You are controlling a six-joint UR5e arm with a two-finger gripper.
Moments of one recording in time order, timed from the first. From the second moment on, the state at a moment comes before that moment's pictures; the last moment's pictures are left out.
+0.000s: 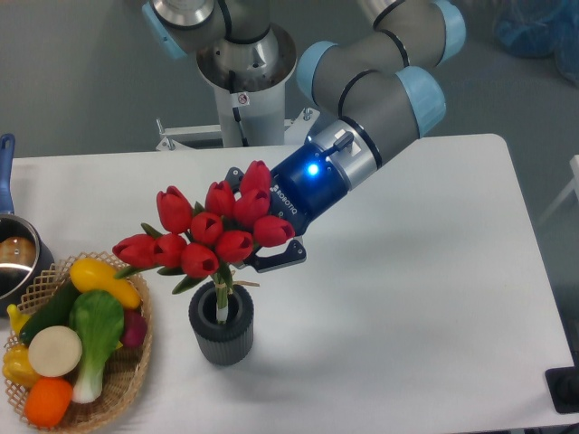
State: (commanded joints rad) arm 2.58 -1.85 -1.62 -0.92 0.20 1.03
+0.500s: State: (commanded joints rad) arm 2.60 -1.82 -1.64 -0.92 0.21 0.98
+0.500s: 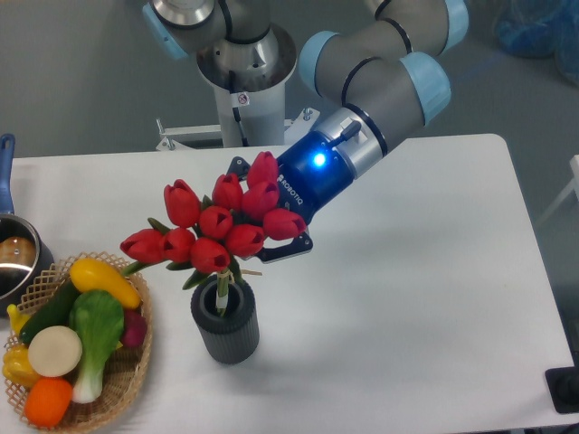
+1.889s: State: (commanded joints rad) arm 2.83 -1.77 -1.58 -0.93 0.77 1.19
